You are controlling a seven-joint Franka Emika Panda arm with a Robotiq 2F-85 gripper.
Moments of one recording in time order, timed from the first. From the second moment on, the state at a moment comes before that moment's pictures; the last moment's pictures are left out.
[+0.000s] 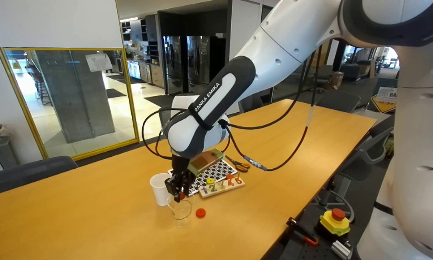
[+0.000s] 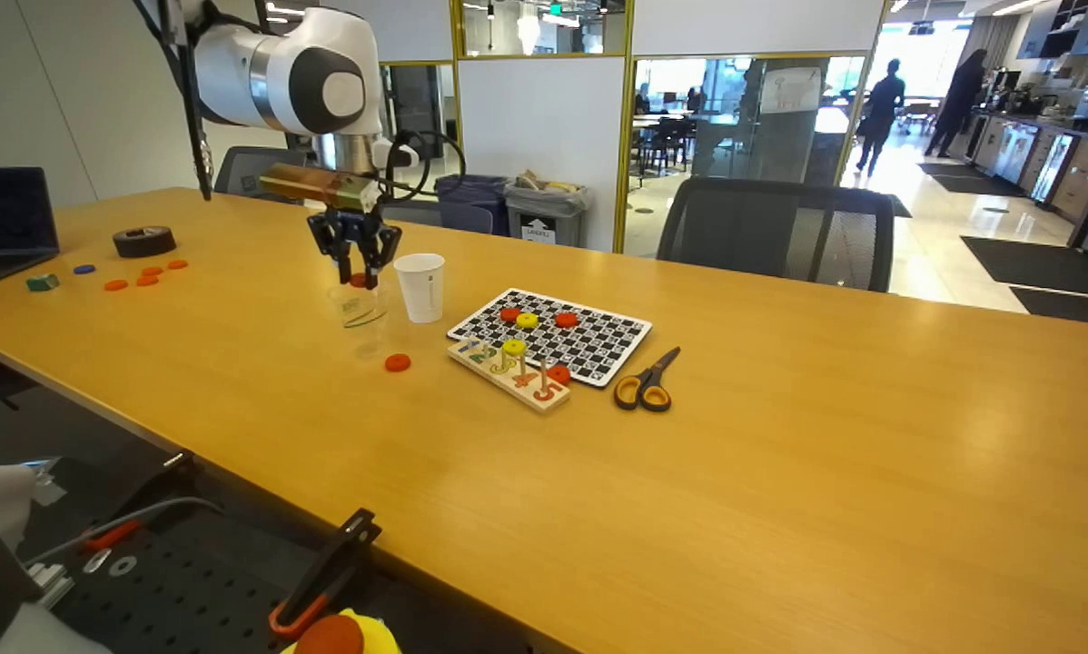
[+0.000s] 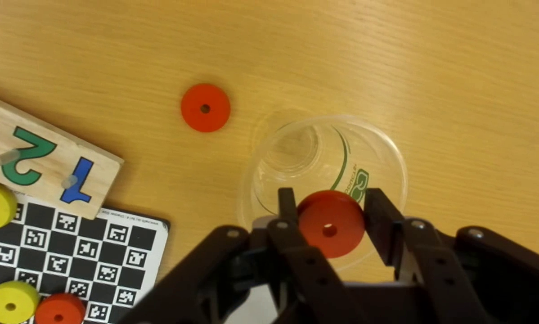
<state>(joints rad) 0.11 0.25 0.14 -2.26 0.11 2.55 -0.03</state>
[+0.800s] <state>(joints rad) 0.11 0.25 0.14 -2.24 0.07 2.52 -0.03</state>
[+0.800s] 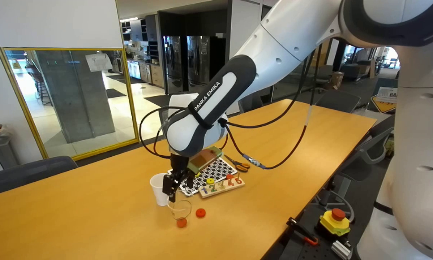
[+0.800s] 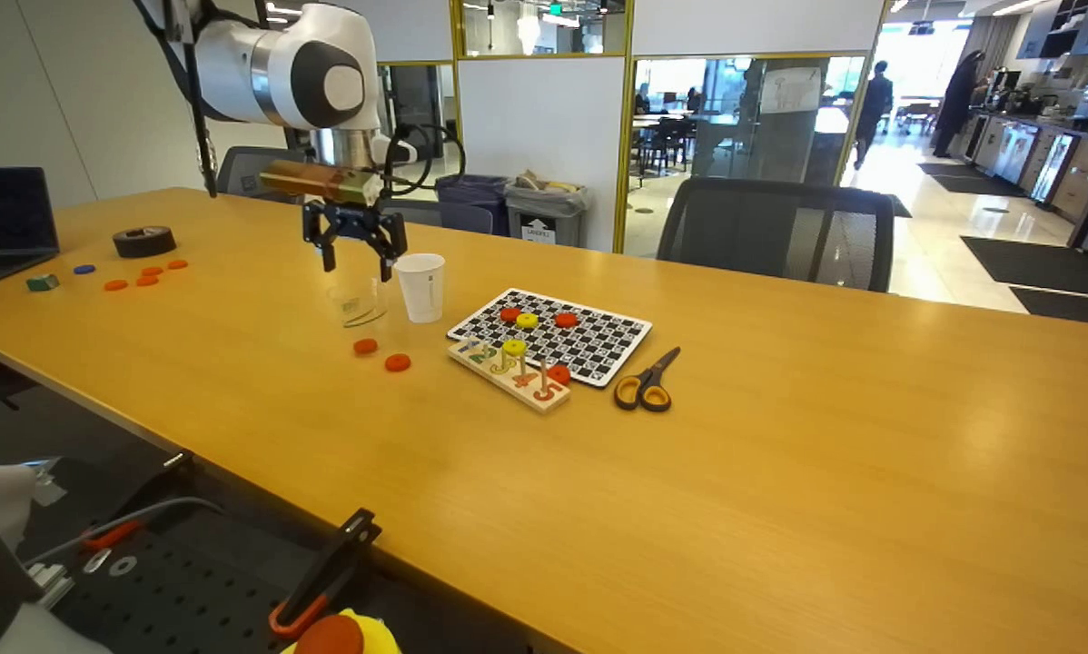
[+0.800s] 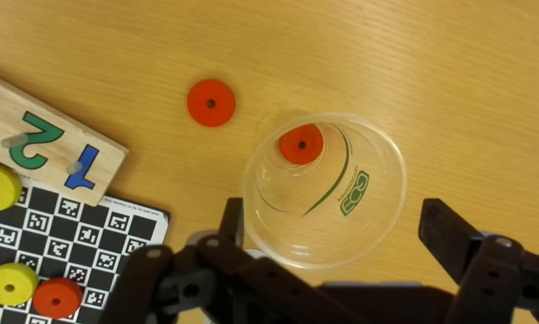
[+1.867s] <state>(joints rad) 0.03 0.14 0.13 -2.43 0.08 2.58 -0.75</state>
